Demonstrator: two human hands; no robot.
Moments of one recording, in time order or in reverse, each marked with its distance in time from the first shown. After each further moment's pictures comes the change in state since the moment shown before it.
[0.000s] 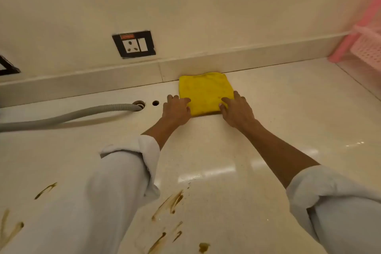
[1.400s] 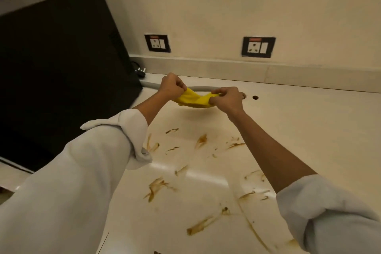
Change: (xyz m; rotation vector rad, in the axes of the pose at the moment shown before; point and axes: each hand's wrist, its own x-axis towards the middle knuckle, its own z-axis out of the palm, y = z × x) left_hand -0.226 -0.232 -0.179 -0.430 0.316 -0.580; right_hand -0.112 -0.350 -0.033 0.950 -0.195 -0.079
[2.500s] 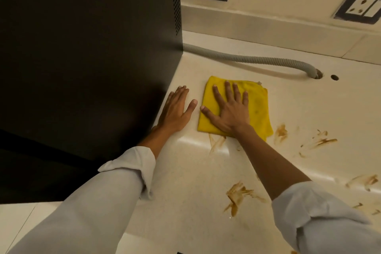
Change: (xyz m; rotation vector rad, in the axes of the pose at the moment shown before) left_hand 0.016 -0.302 0.016 -0.003 -0.153 0.221; right_hand 0.006 0.072 0.262 -1.090 -0.172 -0.220
